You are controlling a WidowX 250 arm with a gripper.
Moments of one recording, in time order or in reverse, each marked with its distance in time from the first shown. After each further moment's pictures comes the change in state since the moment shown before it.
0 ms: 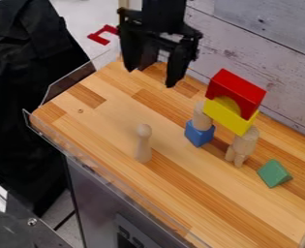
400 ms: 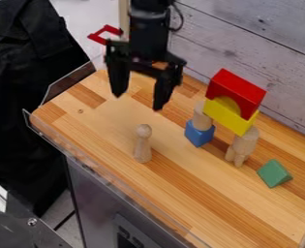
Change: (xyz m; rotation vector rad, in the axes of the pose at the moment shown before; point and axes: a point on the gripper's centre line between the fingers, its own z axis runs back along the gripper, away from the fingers) arm -0.005 0.015 -0.025 -0.038 0.015 0.095
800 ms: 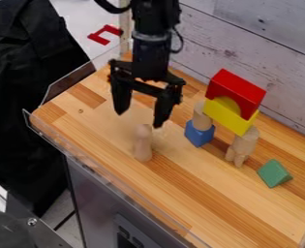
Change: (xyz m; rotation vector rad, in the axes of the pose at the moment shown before) arm -0.004 0.003 -0.036 0.000 0.089 0.012
